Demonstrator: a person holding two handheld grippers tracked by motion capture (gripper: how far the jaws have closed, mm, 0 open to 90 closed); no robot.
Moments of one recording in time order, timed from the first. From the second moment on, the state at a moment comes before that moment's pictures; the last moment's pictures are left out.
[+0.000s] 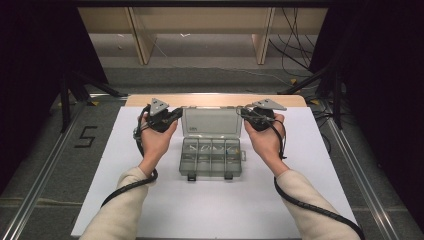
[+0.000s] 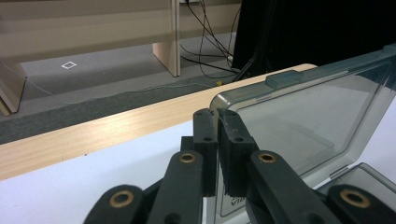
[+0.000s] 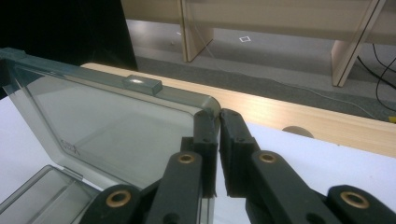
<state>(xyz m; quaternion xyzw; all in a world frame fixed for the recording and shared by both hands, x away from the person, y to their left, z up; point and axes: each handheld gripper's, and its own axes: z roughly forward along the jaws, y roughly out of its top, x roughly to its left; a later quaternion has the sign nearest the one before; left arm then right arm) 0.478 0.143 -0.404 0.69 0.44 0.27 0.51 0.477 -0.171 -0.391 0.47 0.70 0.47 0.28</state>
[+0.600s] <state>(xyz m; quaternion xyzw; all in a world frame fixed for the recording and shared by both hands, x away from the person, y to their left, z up) 0.466 0.143 -0.404 0.70 0.42 0.29 0.51 0.459 -0.172 -0.395 0.45 0.70 0.48 0.29</state>
